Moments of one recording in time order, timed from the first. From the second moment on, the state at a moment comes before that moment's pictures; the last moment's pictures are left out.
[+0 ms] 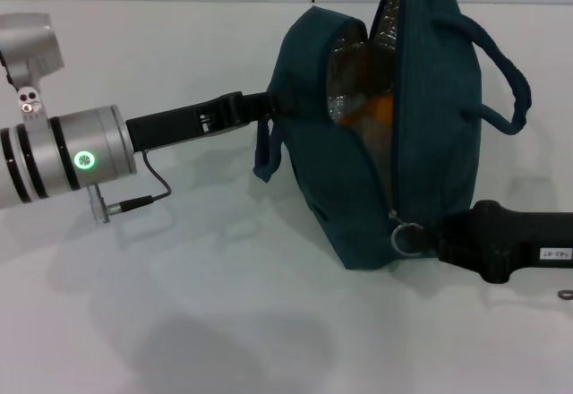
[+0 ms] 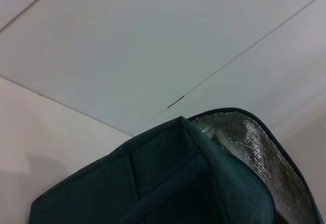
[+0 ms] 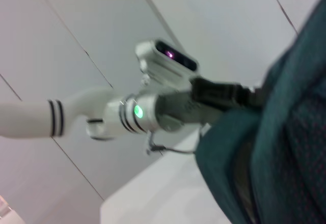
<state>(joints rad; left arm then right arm) -0.55 -2.08 0.81 0.46 1.67 1.45 -1.92 0.57 2.00 -0.99 -0.39 -1.75 -1.66 1.45</state>
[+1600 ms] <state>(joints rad) -0.41 -2.08 0.81 0.45 1.65 1.60 -1.42 0.62 1.98 -0.96 -0.43 -1.60 -1.82 1.48</state>
